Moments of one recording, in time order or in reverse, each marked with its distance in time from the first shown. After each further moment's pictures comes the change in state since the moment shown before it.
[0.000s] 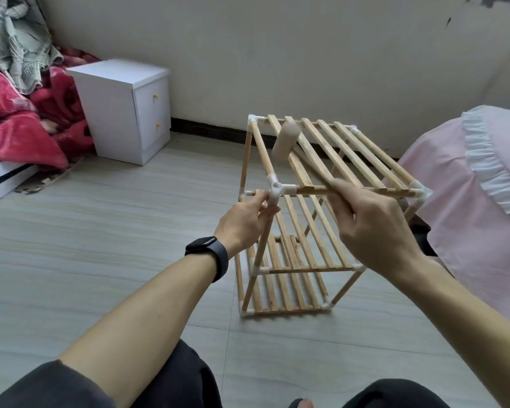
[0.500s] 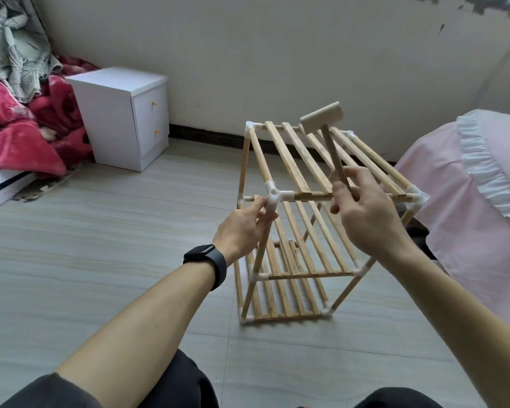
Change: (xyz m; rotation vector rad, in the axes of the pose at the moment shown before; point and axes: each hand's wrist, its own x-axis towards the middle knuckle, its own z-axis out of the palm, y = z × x) left_hand 0.000 0.001 0.001 0.015 0.009 -0.001; right_hand 0.020 0.000 -0.002 0.489 0.003 0.384
